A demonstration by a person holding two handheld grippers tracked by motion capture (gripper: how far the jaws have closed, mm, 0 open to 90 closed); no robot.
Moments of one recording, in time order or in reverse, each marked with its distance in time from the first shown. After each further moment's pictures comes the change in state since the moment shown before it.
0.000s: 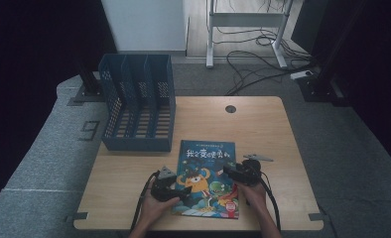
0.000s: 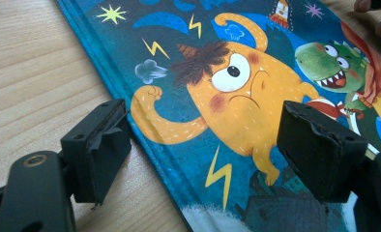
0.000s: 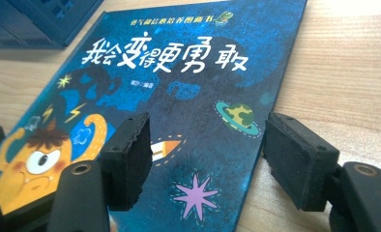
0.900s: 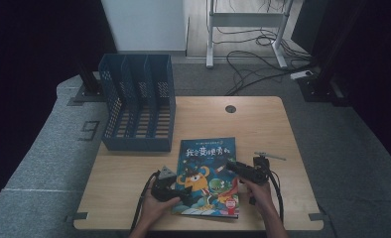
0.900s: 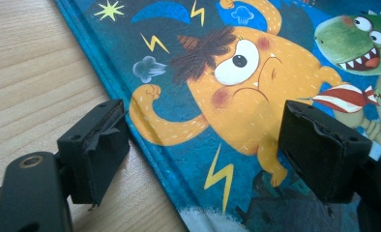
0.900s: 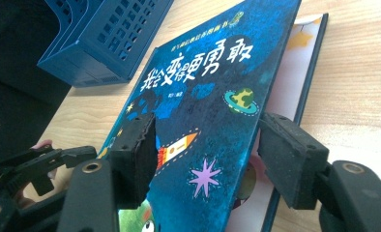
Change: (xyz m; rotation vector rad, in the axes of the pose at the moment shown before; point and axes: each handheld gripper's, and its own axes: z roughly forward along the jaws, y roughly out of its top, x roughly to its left) left arm 0.000 0.000 0.001 -0.003 0.000 0.000; right arm -0.010 0.011 -0.025 -0.035 0.205 0.169
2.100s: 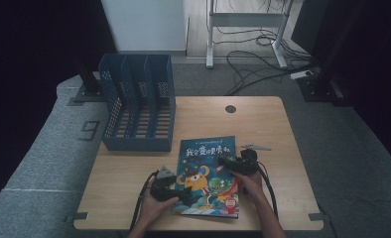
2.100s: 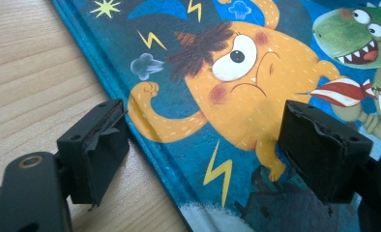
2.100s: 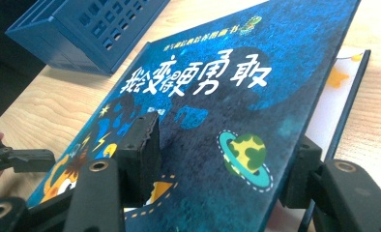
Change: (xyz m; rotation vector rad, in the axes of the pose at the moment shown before) left arm 0.003 -0.001 -0.002 0.001 -0.028 0.000; right arm -0.002 0.014 0.045 0.033 -0.021 -0.179
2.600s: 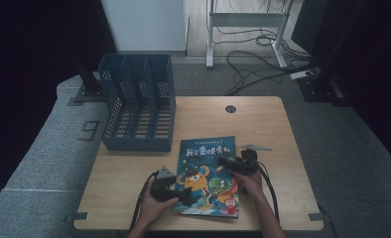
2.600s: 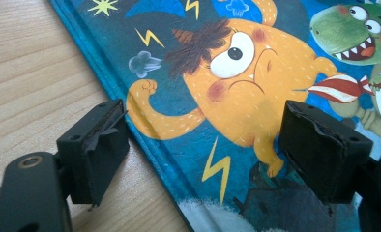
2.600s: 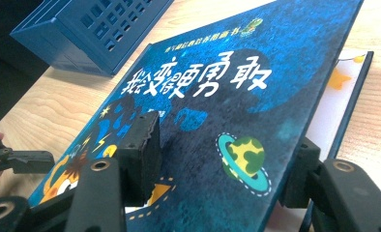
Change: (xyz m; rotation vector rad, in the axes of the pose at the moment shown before) left arm 0.000 0.000 -0.001 0.008 -0.005 0.006; right arm -0.002 -0.001 0.001 -0.015 0.008 -0.010
